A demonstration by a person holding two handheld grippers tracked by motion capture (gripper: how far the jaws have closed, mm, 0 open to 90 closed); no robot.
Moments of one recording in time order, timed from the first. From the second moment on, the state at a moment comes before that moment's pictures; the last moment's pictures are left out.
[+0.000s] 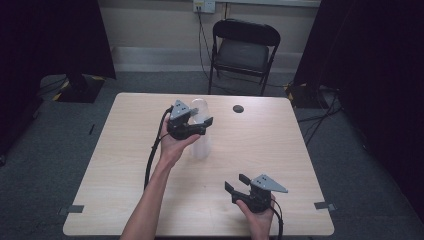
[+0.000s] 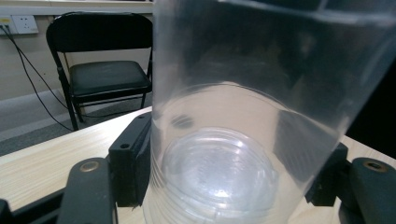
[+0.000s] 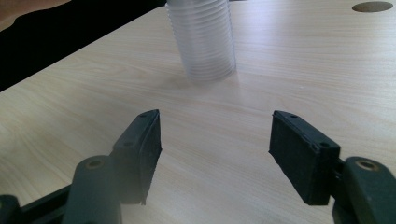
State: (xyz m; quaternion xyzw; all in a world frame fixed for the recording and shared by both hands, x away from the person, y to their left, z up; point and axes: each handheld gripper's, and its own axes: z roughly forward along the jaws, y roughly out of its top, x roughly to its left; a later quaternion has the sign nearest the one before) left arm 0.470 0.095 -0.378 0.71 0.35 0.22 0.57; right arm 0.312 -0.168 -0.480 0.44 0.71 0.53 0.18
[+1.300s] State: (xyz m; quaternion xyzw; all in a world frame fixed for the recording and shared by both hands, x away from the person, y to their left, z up) left arm 0.422 0.148 -0.351 0.69 0.36 0.20 0.60; right arm 0.313 -0.163 -0.479 0.43 0.71 0.53 0.18
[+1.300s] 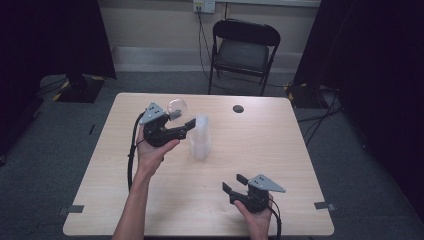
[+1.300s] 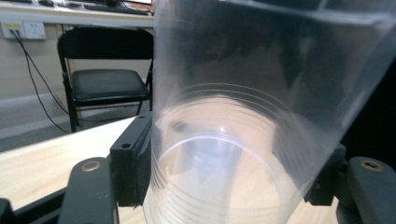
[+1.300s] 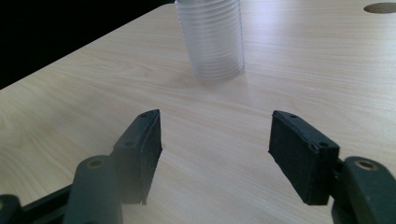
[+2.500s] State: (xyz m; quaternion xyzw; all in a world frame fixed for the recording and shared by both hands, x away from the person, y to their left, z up) left arm 0.351 0.147 -0.417 0.68 0.38 0.06 0.62; right arm 0.301 -0.141 -0.468 0.34 0.71 0.59 0.19
